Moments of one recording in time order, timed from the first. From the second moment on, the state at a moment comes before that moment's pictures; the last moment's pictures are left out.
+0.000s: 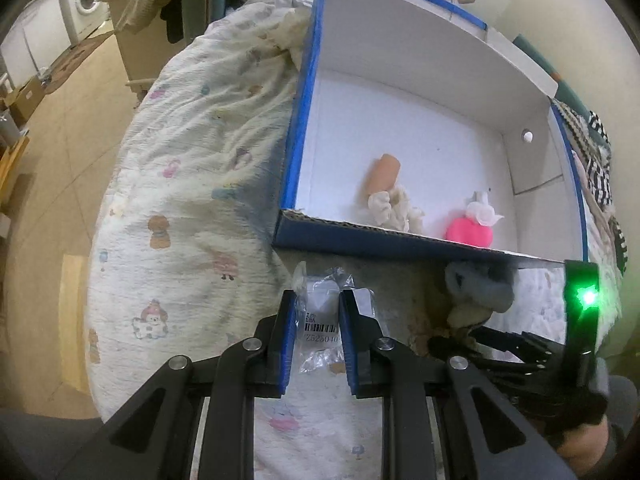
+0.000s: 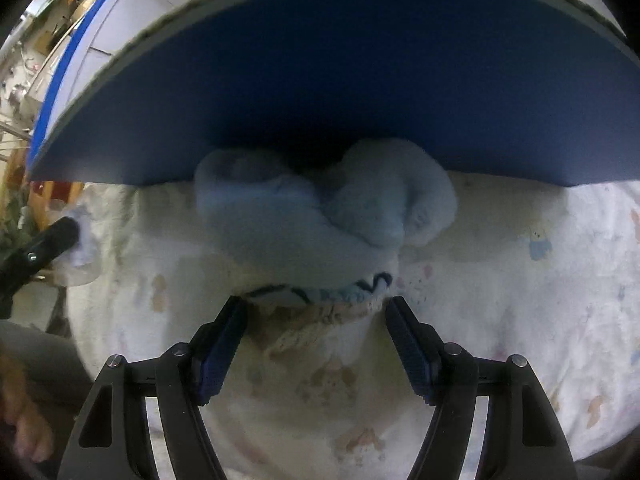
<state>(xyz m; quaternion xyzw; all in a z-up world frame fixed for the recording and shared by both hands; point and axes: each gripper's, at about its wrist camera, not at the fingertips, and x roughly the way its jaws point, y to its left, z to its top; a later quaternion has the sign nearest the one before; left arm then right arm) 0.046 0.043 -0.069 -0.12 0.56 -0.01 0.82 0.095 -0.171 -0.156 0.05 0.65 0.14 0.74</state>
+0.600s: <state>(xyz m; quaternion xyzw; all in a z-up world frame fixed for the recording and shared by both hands) 0.052 0.026 -0.079 -0.10 0.57 -0.02 0.82 0.065 -0.152 -0.142 0.02 0.63 0.19 0.75</state>
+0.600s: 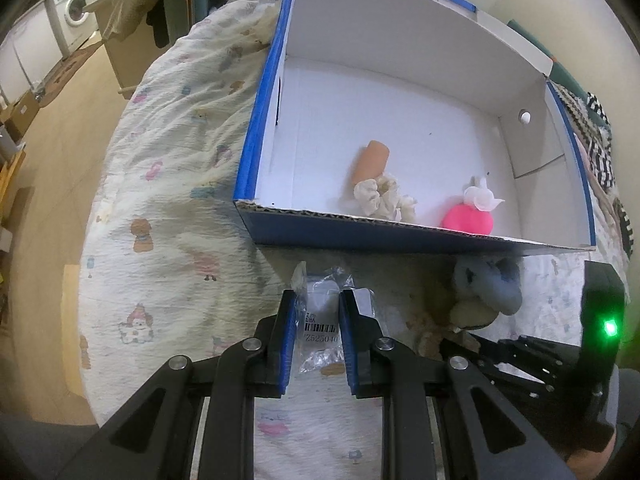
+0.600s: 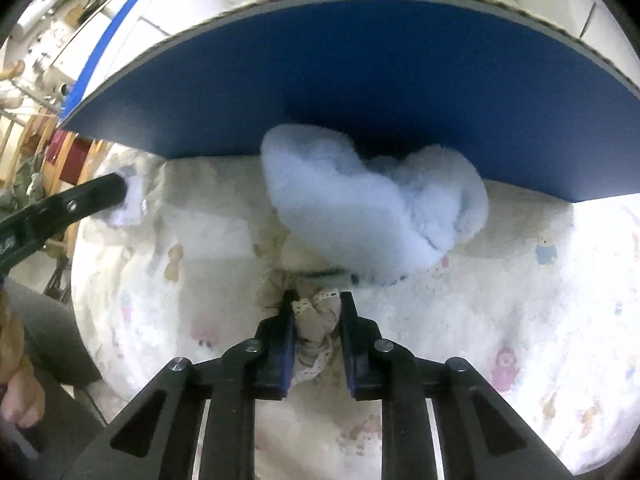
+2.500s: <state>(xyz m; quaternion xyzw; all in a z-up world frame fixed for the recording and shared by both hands) 0.143 -0.036 -0.006 -0.02 0.50 -0.10 0.86 0.151 -0.227 -0.009 0.10 0.49 0.20 0.84</state>
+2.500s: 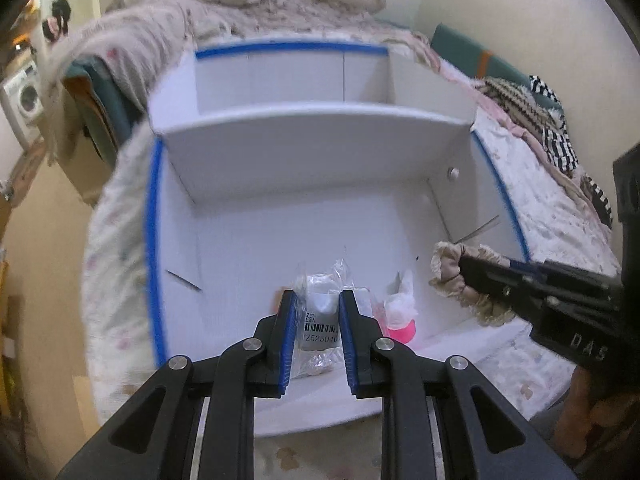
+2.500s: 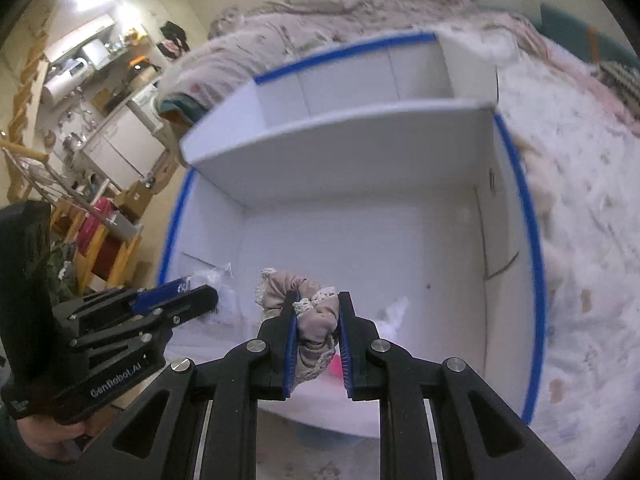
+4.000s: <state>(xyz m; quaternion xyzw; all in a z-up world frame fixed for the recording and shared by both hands) 0.162 -0.045 -0.052 0.00 0.54 -0.08 0.84 0.171 -0.242 -0.052 0.14 0.54 0.16 0.82</state>
